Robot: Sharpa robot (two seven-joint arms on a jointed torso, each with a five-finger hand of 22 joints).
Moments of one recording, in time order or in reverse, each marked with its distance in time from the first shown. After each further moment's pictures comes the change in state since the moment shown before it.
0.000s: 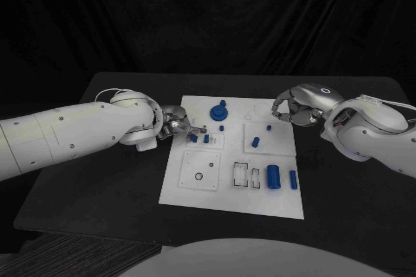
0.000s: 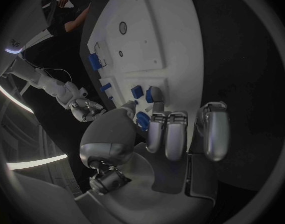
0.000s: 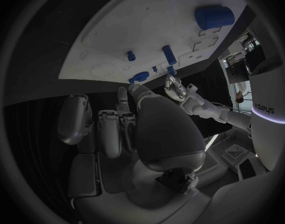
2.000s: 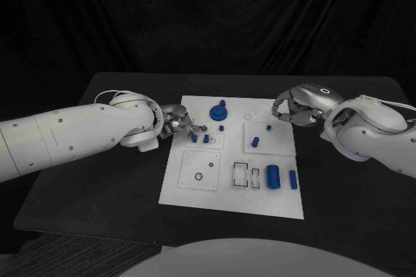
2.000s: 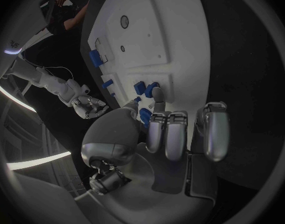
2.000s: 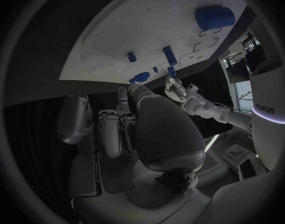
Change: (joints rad) left arm -0.002 -0.005 -0.002 0.016 -0.002 -0.057 0.018; left_hand 0.068 0.033 -0.037 -0.007 0.030 0.016 -0.009 0.036 0.031 0.000 0.000 0.000 0.000 0.000 0.000 0.000 0.000 0.000 0.000 0.000 0.004 0.000; right arm -0.002 0.001 0.000 -0.002 0.000 0.002 -0.005; right_hand 0.004 0.004 0.003 -0.003 0.004 0.000 0.000 0.000 0.000 0.000 0.000 0.000 0.000 0.000 0.000 -0.003 0.000 0.000 0.000 0.000 -0.005 0.000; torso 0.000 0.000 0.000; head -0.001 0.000
